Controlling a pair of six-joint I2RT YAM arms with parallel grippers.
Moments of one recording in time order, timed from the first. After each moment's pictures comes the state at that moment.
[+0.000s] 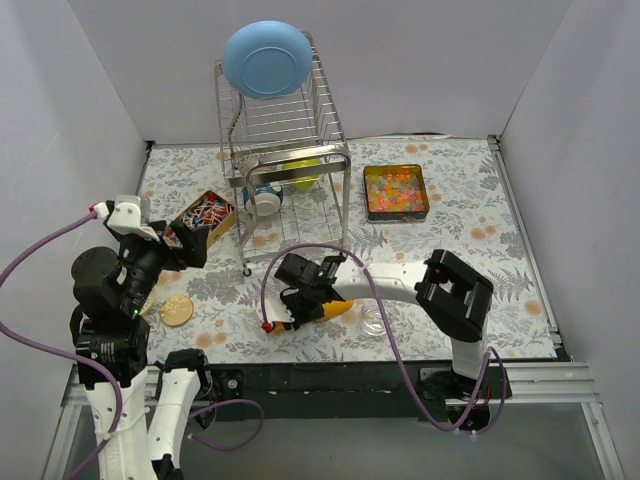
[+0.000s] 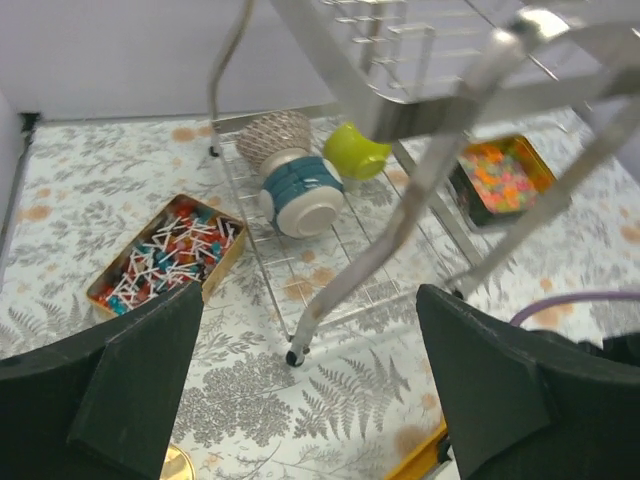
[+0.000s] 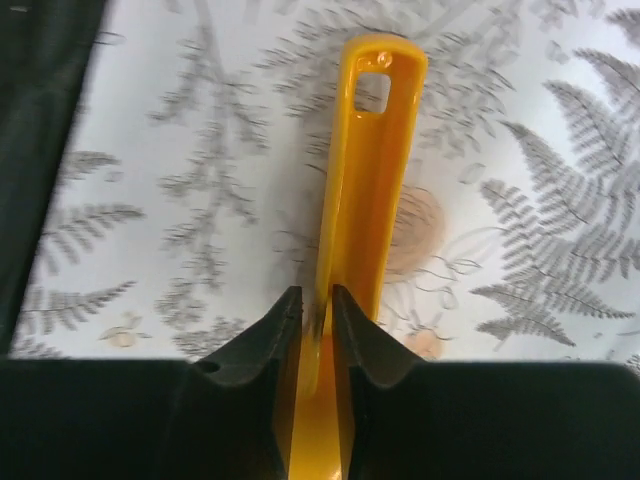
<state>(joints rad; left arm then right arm) 0.06 0.55 1.12 -0.65 0.26 -0.14 1.16 1.91 1.28 -0.56 -0.34 -0.89</state>
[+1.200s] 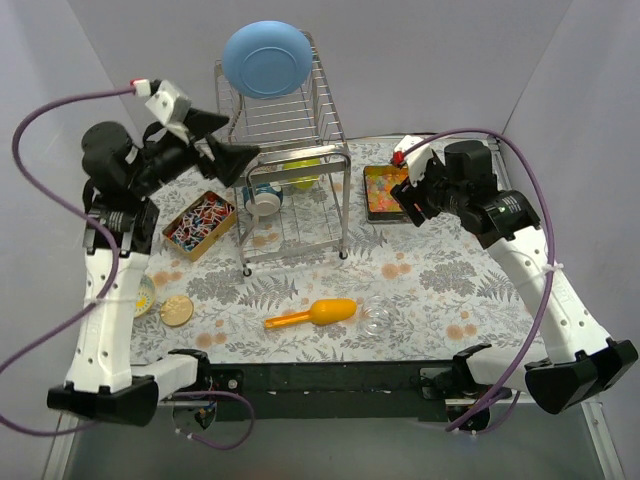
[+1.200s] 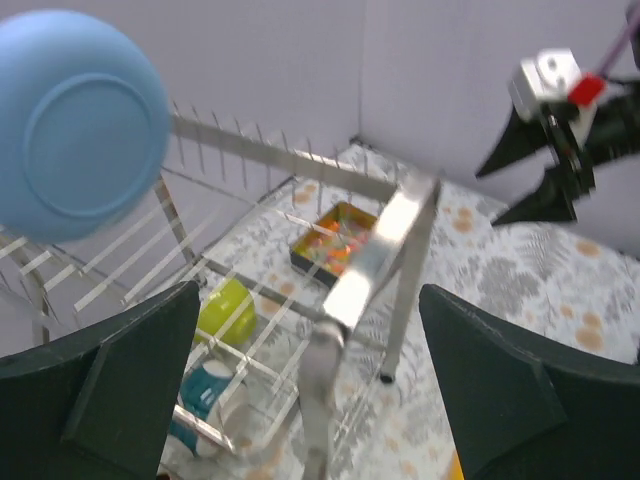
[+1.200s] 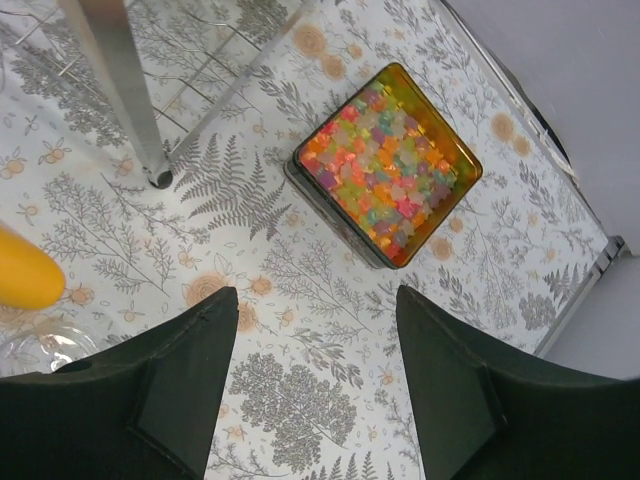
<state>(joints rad) -0.05 1.06 1.48 -0.33 0.83 0.00 0.45 1.21 1.42 -0.79 -0.15 -0.49</state>
